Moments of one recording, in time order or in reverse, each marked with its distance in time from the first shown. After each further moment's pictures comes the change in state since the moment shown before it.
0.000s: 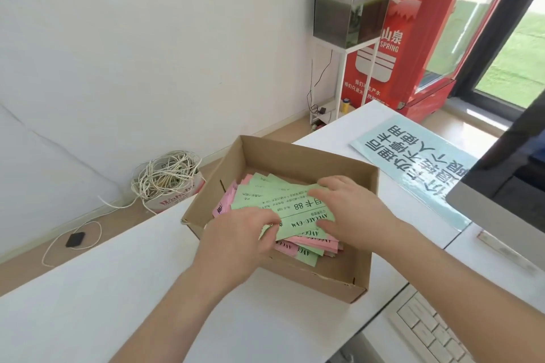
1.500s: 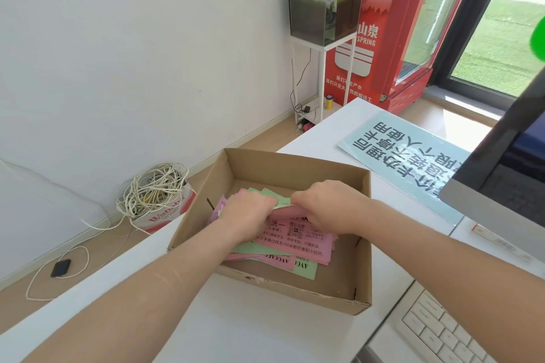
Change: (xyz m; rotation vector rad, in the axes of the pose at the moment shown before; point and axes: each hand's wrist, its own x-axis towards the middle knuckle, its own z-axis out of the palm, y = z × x) left_hand 0.102 -0.033 0.051 0.448 -0.444 0.183; right_hand 0.044 0.003 -0.009 -0.104 -0.159 -0.126
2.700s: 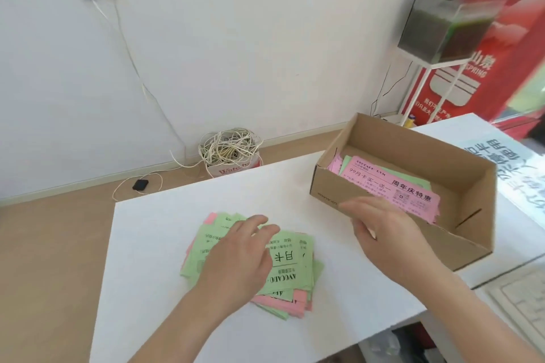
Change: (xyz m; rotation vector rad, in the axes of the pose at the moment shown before) left_hand -0.335 -0.036 0.091 -0.458 0.452 -0.394; right_hand -0.062 -0.219 0.033 0.379 0.476 0.008
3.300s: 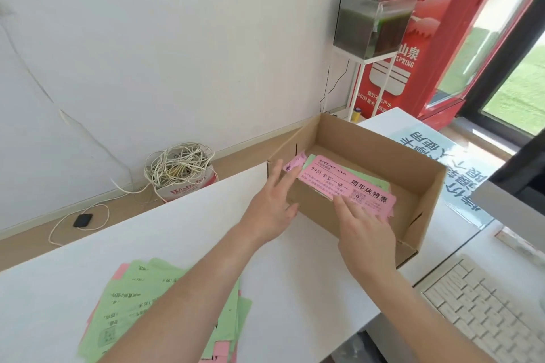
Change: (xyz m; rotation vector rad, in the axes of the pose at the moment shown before) left_hand 0.197 0.115 0.083 -0.324 -0.156 0.109; right_hand 0.004 0.118 -0.006 -0.459 0.139 0.338
